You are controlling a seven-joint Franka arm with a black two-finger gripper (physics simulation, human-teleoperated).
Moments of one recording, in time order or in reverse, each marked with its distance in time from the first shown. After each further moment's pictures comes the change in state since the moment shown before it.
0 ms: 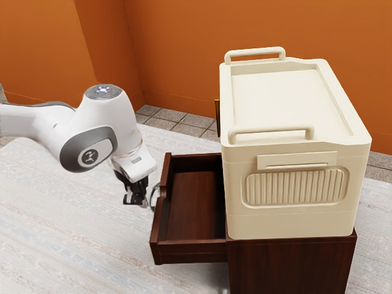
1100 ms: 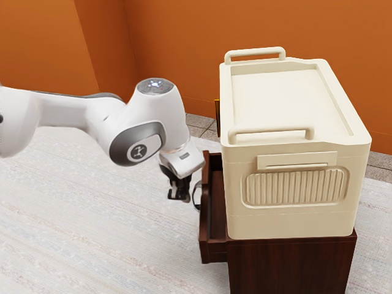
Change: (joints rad) arm 0.012 0.216 -0.139 0.244 -0.032 -0.008 -0.036
